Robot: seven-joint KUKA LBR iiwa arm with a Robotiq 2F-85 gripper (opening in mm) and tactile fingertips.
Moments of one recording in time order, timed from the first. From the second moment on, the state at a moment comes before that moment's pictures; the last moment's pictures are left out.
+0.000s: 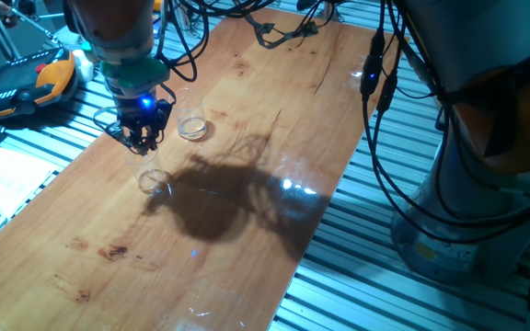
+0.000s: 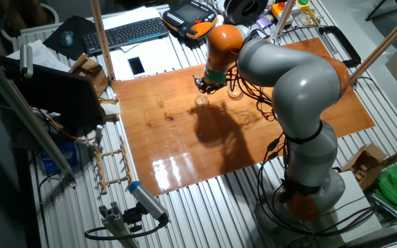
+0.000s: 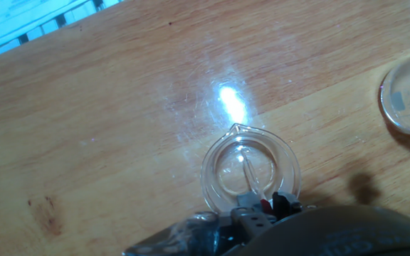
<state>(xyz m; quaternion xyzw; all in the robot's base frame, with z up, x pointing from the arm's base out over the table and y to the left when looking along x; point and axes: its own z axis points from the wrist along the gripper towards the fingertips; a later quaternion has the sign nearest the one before) 0.607 0.133 0.126 0.18 0.98 0.02 0.05</state>
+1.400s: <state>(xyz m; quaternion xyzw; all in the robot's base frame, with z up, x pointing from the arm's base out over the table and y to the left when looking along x) 0.607 0.133 0.123 0.18 0.98 0.03 0.06</state>
